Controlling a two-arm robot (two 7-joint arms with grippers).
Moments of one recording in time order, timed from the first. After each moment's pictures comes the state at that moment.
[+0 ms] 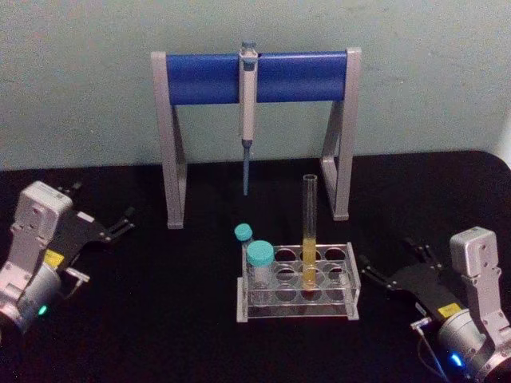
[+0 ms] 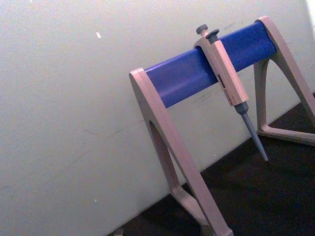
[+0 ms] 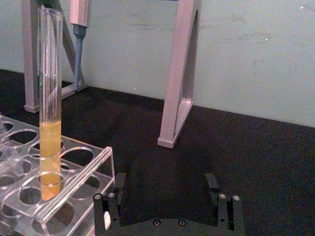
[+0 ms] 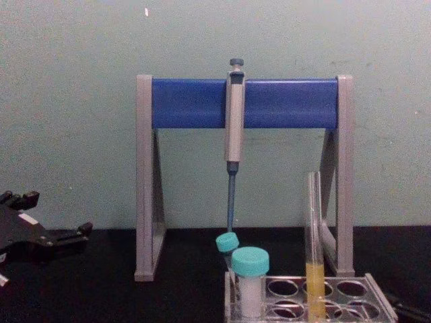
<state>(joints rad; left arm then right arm) -0.20 0.60 0.45 -1.41 -0.25 -0.12 0.03 0.01 0.33 -0.21 -1.39 0.23 -0.12 0.20</state>
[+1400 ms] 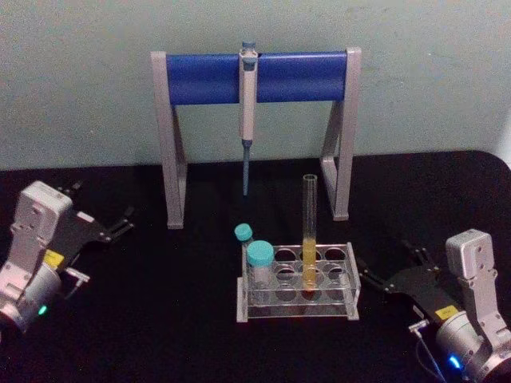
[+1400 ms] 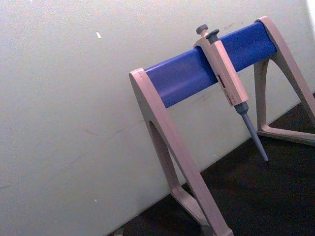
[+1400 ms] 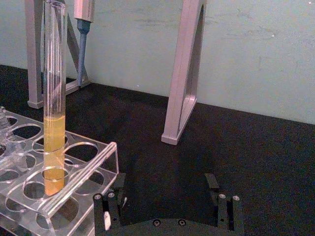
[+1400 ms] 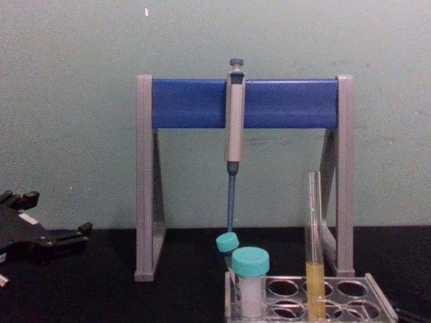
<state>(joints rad) -0.20 0.60 0.45 -1.41 -0.25 -0.12 0.03 0.01 0.32 -0.21 -1.38 0.21 -0.11 0.21</state>
